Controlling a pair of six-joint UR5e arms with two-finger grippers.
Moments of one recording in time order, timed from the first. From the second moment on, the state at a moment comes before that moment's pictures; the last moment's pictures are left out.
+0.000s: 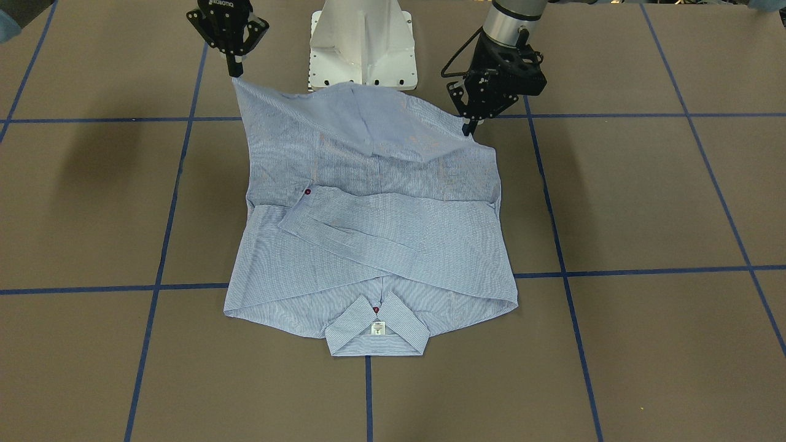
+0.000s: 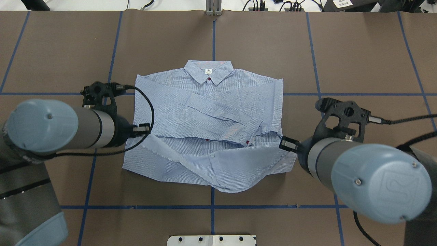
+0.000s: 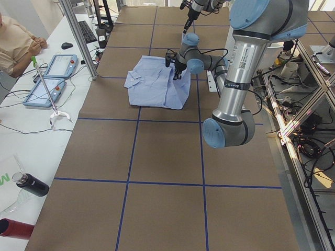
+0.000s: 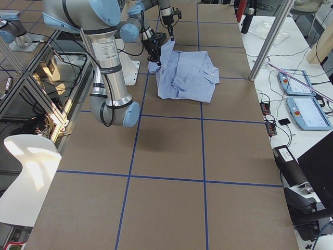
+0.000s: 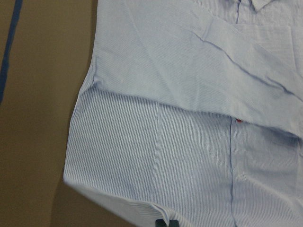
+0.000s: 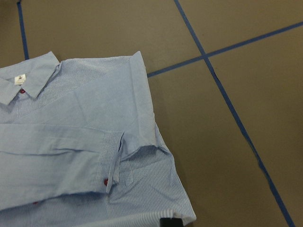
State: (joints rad) left arm -0.53 -1.91 -2.14 -1.66 -1.69 -1.32; right arm 0.33 -1.11 2.44 -2.17 1.39 1.69
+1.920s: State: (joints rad) left arm -0.72 -2.10 -1.41 -2.15 -1.65 -1.09; right arm 0.64 -1.04 1.66 -1.46 1.54 1.33
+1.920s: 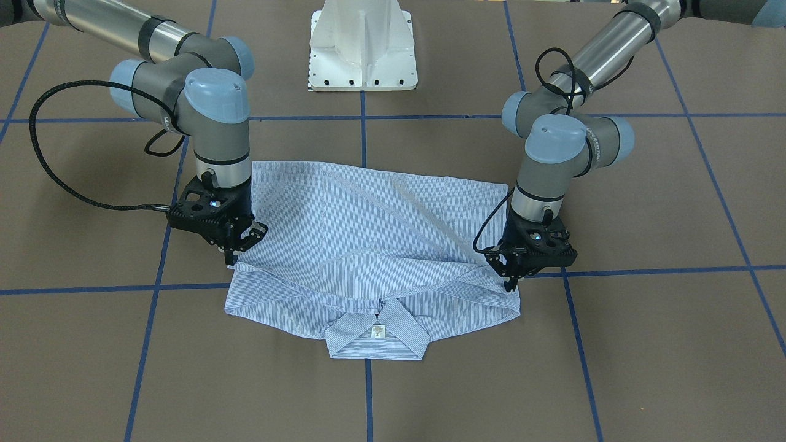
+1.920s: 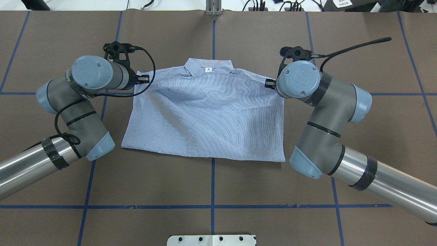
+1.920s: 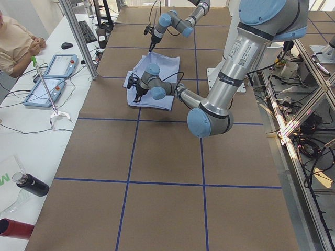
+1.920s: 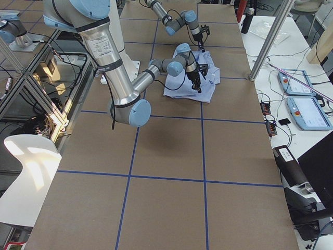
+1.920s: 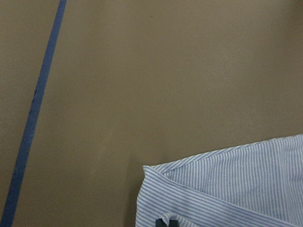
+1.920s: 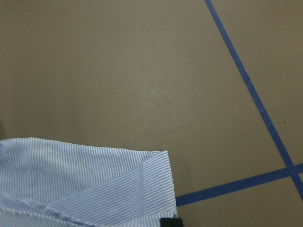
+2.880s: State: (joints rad) left arm -0.81 -1.90 -1.78 -2.14 -1.88 -0.85; right arm 0.77 -1.06 1.75 -1.46 1.79 1.13
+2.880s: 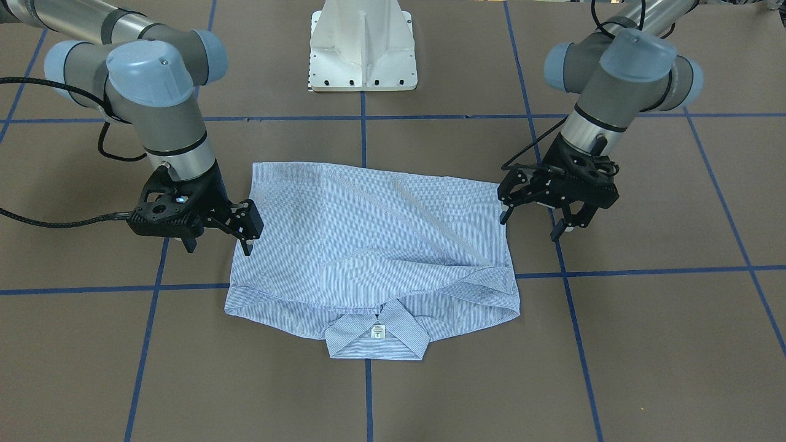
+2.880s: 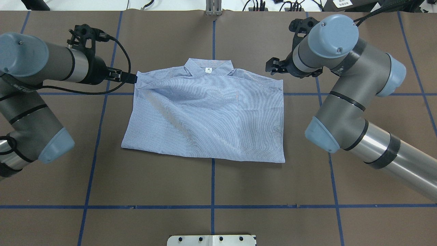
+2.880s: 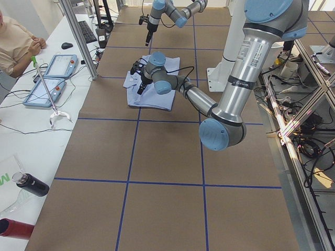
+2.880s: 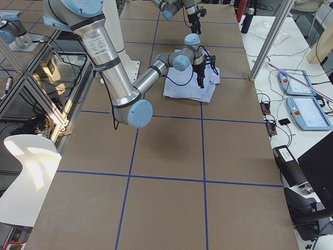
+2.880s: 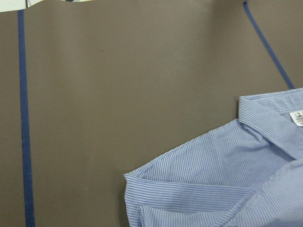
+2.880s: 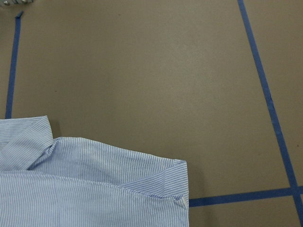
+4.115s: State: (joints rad) left arm -0.52 -1.75 -1.84 -2.15 -1.71 -1.13; right arm 0.78 -1.13 1.82 -1.43 1.79 1.10
